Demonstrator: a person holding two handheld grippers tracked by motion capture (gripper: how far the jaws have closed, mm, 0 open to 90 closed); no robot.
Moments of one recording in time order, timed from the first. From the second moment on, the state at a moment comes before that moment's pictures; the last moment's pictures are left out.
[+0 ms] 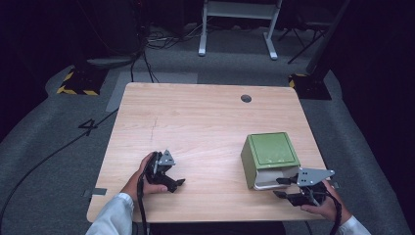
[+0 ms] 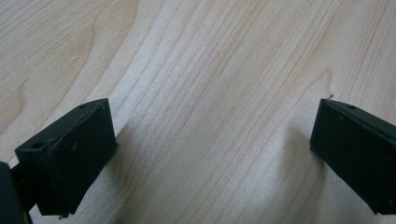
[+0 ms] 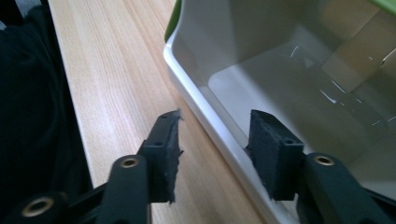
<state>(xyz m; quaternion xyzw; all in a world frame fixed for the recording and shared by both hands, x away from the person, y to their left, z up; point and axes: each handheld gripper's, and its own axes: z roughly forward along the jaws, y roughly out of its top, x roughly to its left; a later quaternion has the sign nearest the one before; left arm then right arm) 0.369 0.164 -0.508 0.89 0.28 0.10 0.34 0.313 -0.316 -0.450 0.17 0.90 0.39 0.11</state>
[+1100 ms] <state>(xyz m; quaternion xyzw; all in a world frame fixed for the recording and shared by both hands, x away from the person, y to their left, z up) 0.369 0.164 -0.508 0.89 0.28 0.10 0.34 0.292 -0.327 -0.456 0.14 0.91 0.39 0.09</state>
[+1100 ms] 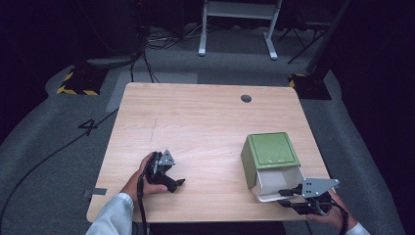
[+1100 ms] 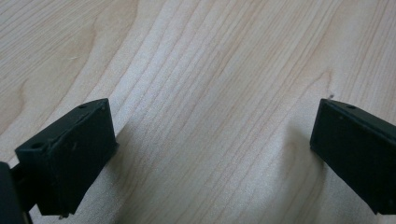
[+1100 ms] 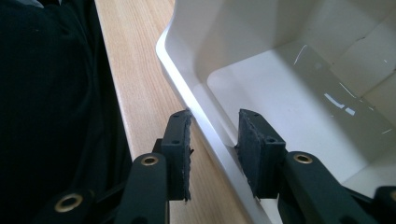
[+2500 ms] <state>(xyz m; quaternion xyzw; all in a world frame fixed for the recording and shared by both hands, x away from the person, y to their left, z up) 0.369 0.164 -0.508 0.89 0.28 0.10 0.34 0.267 -0.345 -0.460 0.14 0.90 0.40 0.08</state>
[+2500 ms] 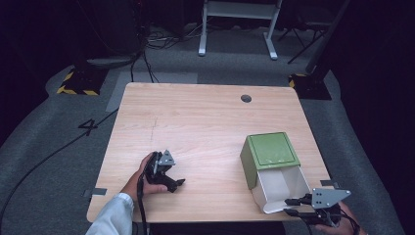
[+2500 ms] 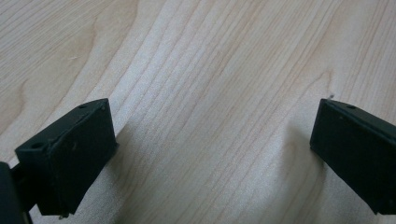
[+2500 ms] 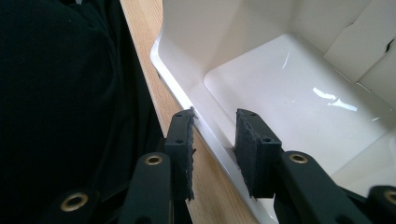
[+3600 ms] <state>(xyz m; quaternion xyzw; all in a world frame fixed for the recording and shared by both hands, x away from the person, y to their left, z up) 0.369 0.164 -0.508 0.89 0.28 0.10 0.34 0.259 -0.345 -0.461 0.12 0.90 0.40 0.07</state>
